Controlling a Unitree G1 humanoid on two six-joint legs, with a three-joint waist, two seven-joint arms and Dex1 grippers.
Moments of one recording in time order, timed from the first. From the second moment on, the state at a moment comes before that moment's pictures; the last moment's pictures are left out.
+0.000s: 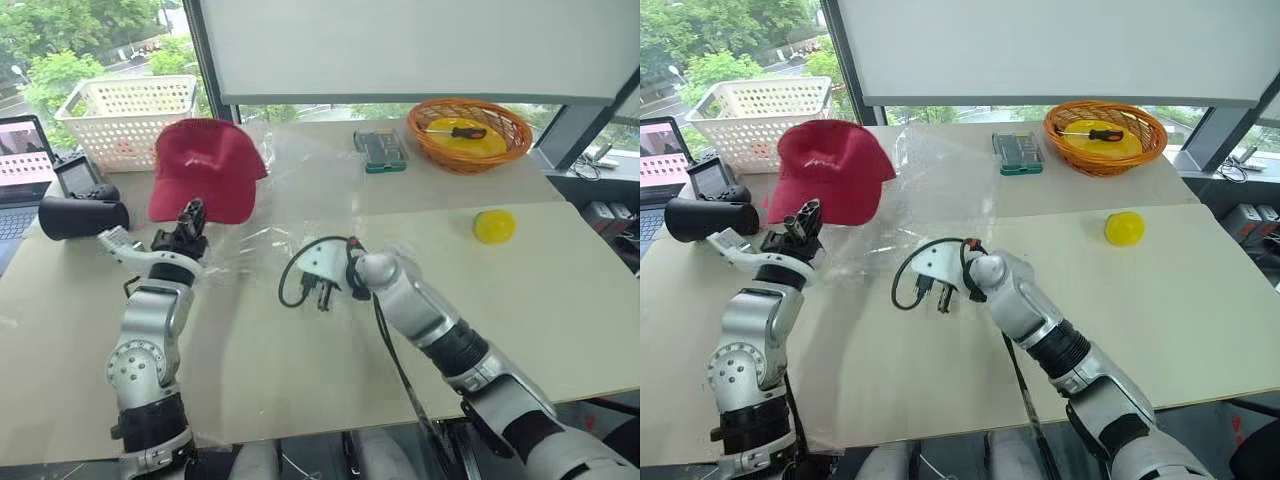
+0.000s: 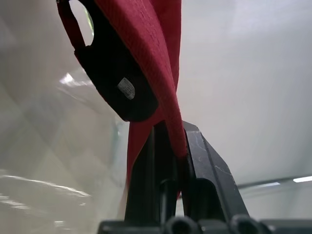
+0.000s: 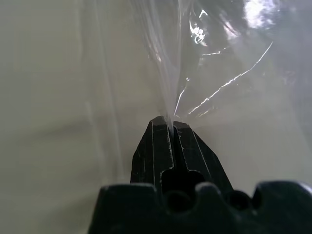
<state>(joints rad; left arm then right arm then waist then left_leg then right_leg) -0.32 0.13 0.37 -0.26 -1.67 0.36 0.33 -0.77 -0.29 0.58 0.01 -0.30 0.66 0.76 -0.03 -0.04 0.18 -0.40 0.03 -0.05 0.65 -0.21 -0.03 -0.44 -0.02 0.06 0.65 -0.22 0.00</state>
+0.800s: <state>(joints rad) -0.24 0.04 0.38 -0.05 -1.56 0.53 0.29 -0.66 -0.30 0.53 0.00 -0.29 0.55 0.72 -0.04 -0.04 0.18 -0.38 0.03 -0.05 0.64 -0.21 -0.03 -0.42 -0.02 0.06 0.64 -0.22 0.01</state>
